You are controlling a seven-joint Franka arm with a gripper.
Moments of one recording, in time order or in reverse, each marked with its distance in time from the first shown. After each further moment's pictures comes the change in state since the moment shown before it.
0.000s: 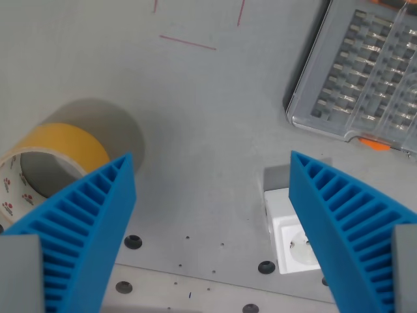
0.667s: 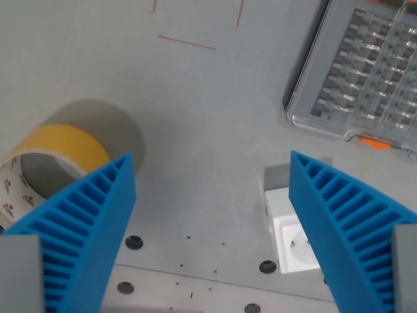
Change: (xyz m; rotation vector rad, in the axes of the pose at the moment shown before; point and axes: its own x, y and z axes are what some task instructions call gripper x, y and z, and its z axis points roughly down) arm 0.000 0.001 0.000 0.000 -0.001 0.013
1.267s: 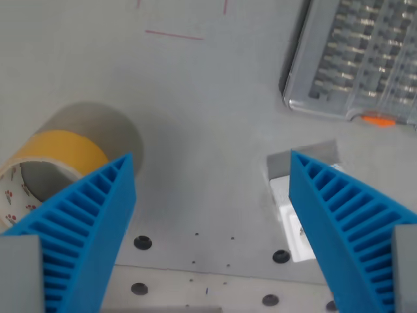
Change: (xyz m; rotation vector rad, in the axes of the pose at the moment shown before) arm -0.008 0.006 0.008 0.003 -0.017 0.111
